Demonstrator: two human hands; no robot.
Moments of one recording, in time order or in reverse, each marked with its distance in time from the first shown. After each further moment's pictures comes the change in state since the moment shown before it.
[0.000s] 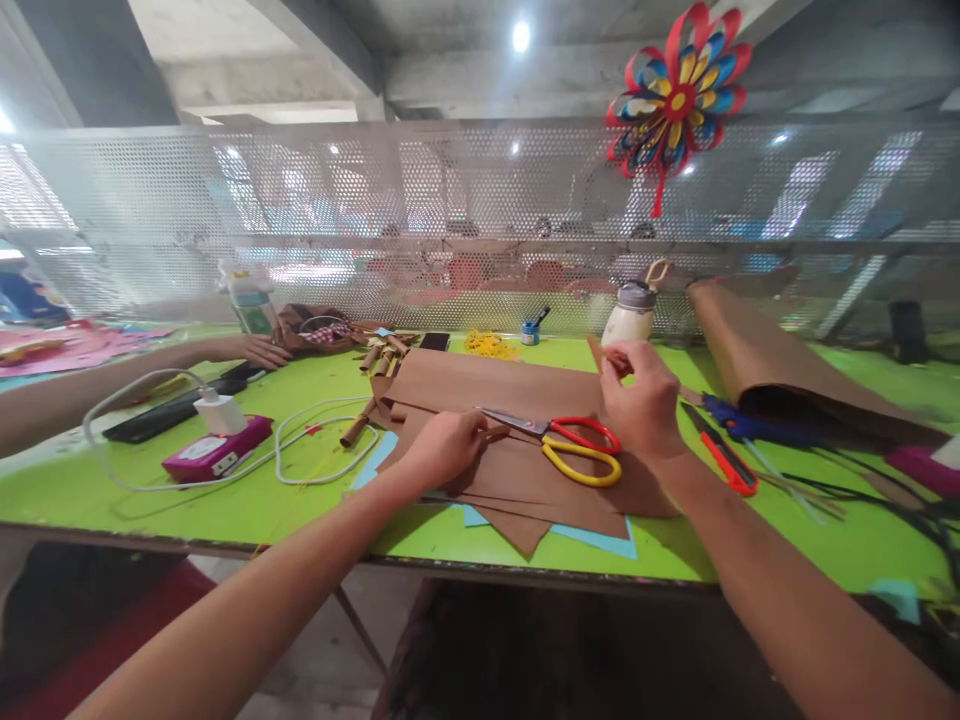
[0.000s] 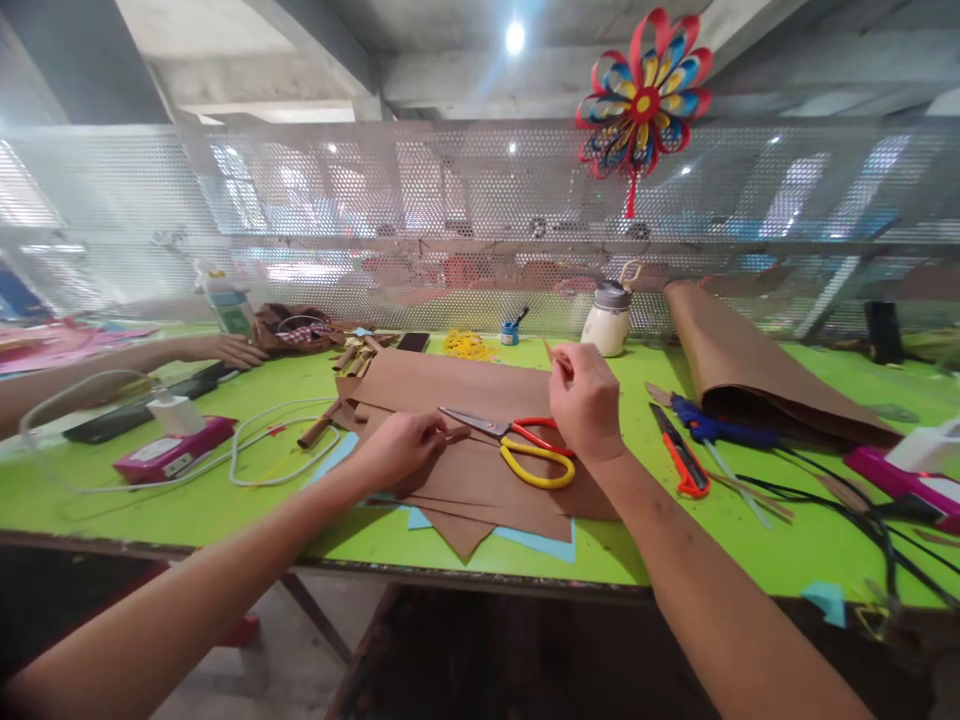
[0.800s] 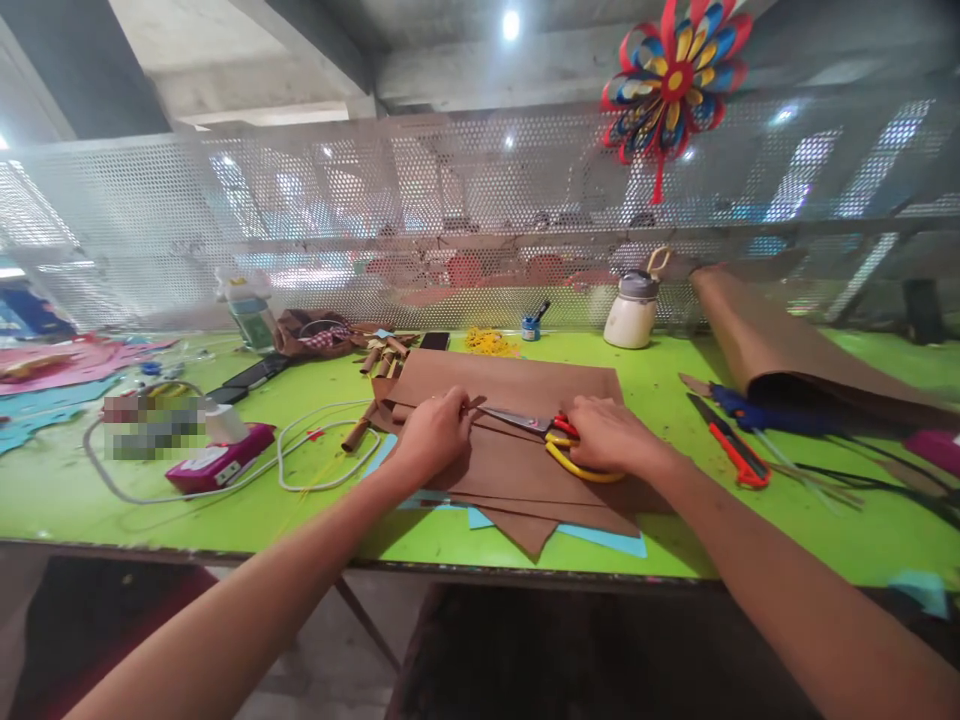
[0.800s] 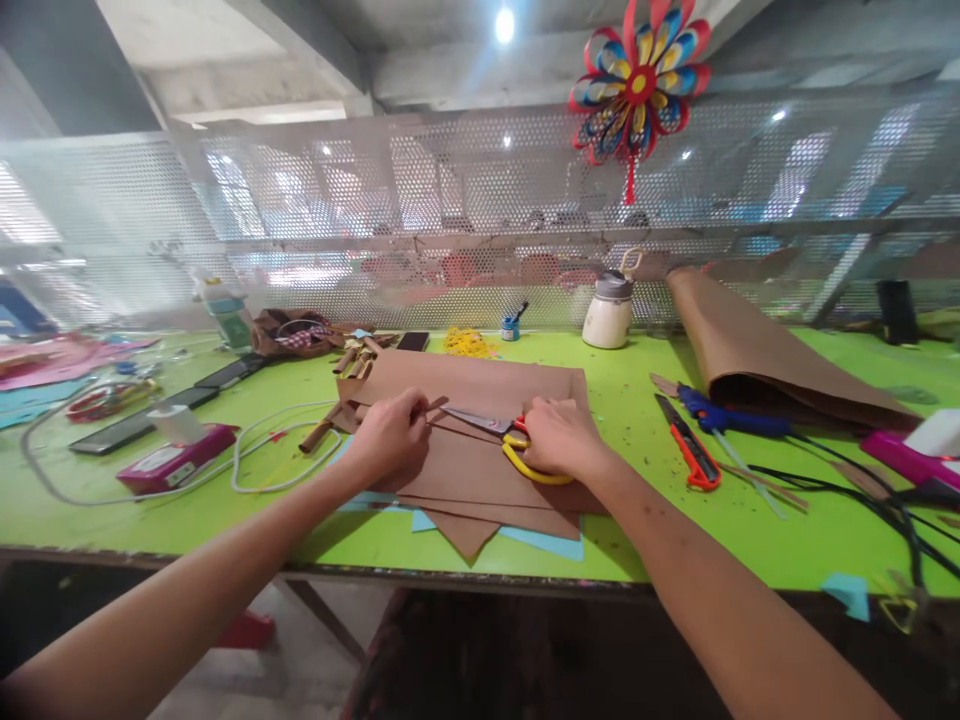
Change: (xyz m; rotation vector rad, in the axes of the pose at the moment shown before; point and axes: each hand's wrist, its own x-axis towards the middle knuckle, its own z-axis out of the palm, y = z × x) left_hand 0.004 -0.014 -0.003 0.142 0.124 -0.145; right_hand -0.017 -0.018 0.002 -0.400 -1.028 -0.061
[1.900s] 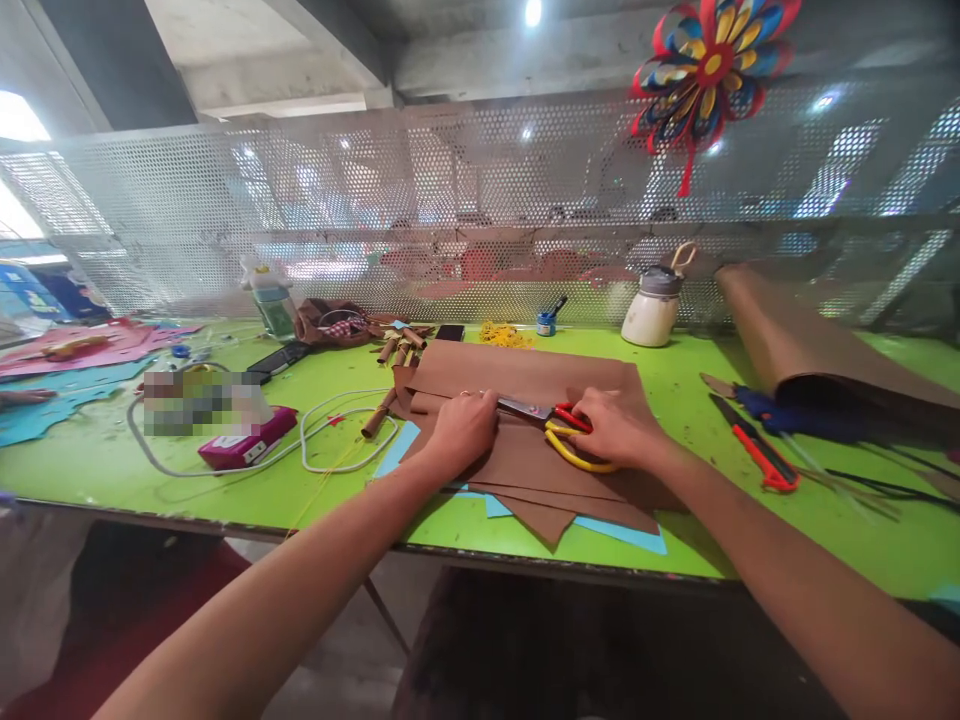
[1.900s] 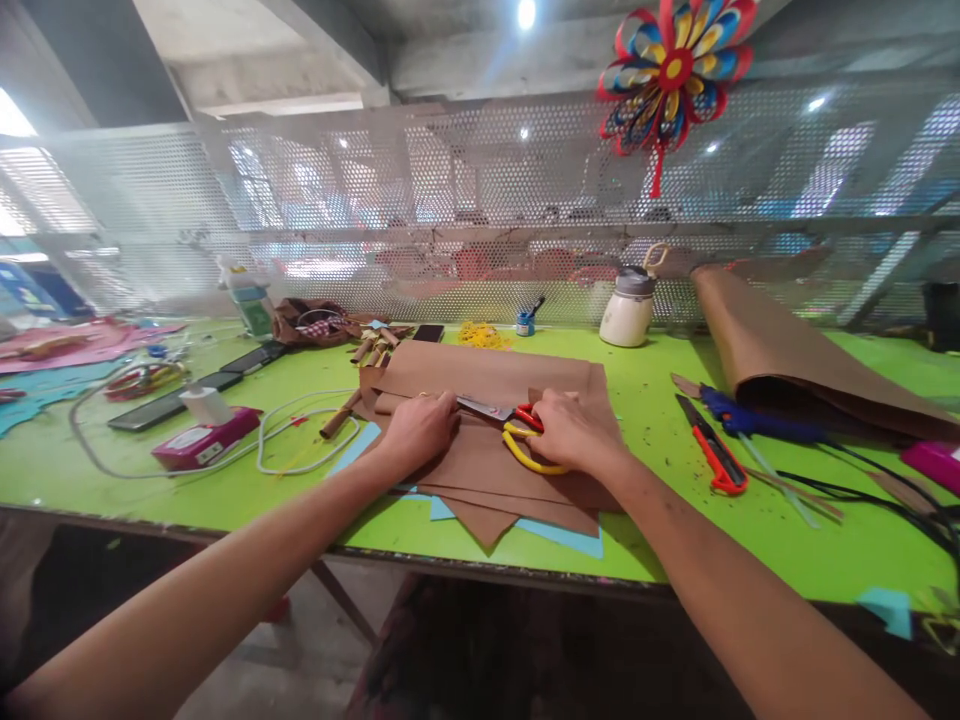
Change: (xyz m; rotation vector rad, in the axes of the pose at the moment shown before) left_hand 0.004 0.015 0.016 0.142 -0.111 0.016; right_hand 0.015 0.005 0.031 0.122 0.087 -0.031
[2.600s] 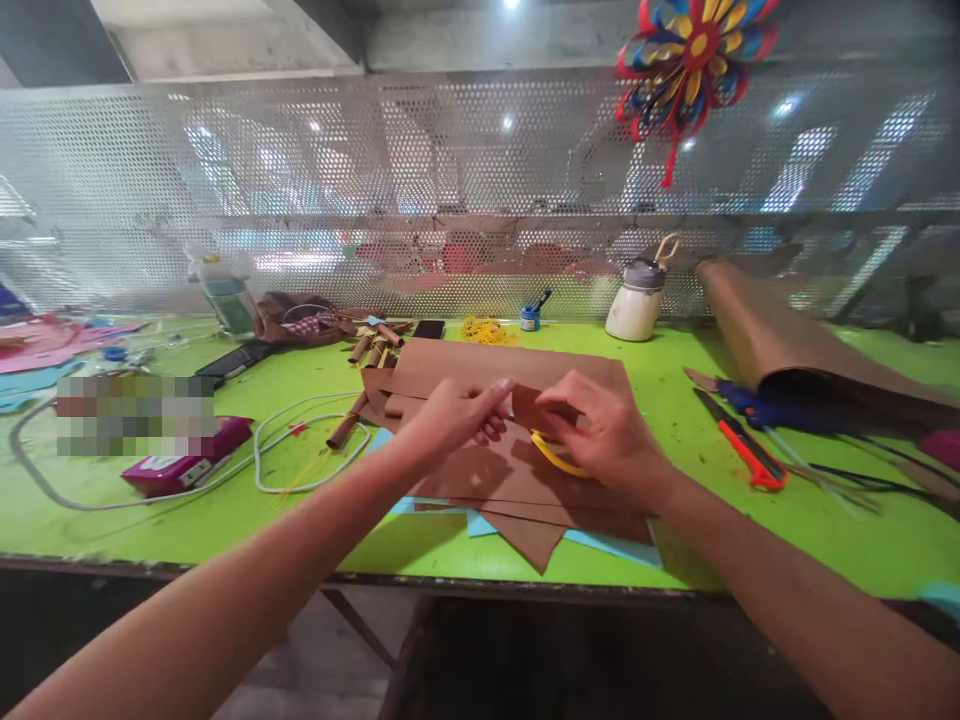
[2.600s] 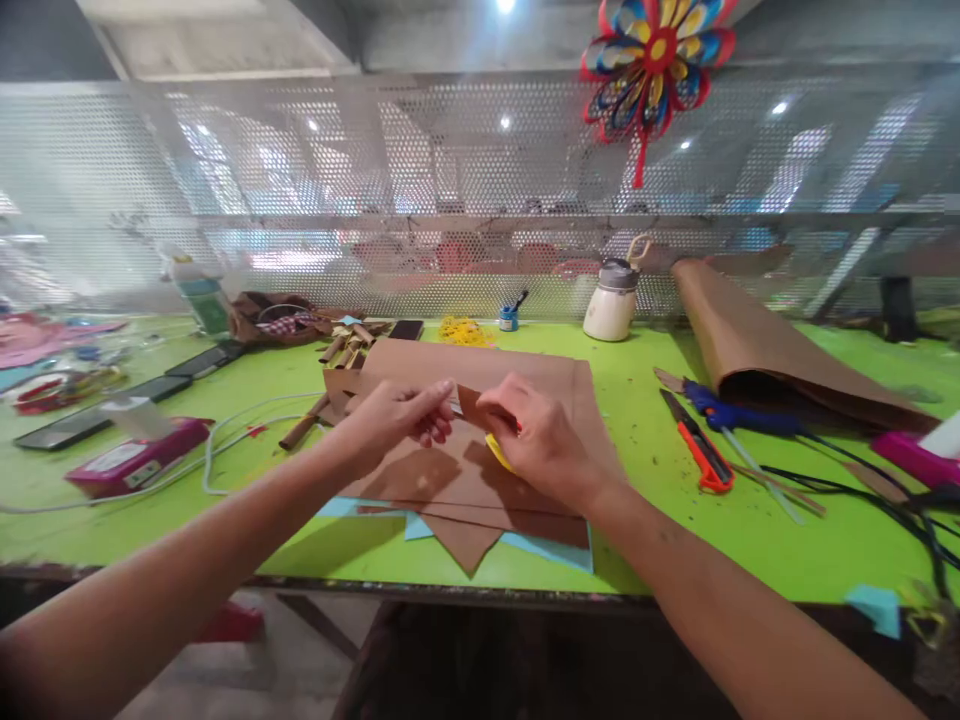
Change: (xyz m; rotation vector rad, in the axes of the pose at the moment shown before) left_hand 0.005 0.011 -0.051 -1.360 -0.275 -0.208; right_hand -0.019 -0.041 -0.038 0.650 0.455 -0.251
